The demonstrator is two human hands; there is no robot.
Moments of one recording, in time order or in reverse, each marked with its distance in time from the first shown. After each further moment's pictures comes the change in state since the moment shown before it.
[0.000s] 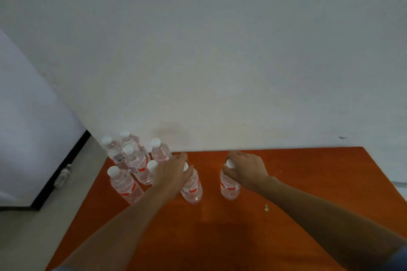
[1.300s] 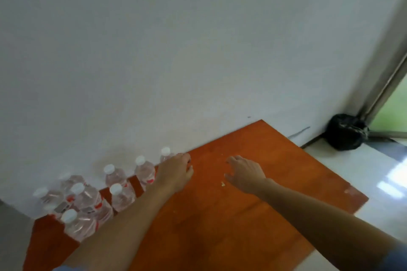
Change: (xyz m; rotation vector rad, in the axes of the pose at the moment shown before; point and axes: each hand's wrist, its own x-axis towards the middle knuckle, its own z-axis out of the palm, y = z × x) left_hand -0.022 0.048 -0.023 -0.046 -0.079 0.593; right_hand -0.142 -0.041 -0.037 -0.012 -0.010 0.587
